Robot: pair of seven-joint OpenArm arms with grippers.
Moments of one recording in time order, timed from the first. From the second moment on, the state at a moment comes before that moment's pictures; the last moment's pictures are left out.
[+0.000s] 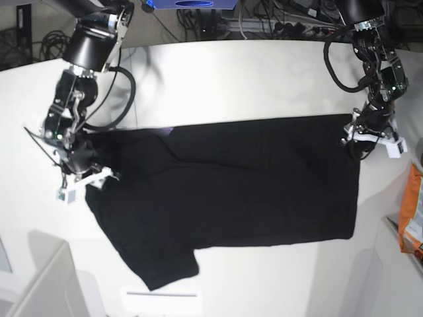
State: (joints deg) left arm 11.7 -15.1 -29.6 93.3 -39.9 -4.6 39.4; right arm 7.6 1.0 22.1 86.7 14.6 9.4 -48.9
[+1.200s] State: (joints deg) left arm 26.9 -10.4 -45.9 94.0 -39.8 -14.8 38.9; right arm 1.0 -2.9 39.1 82.5 26.0 -1.4 -45.5
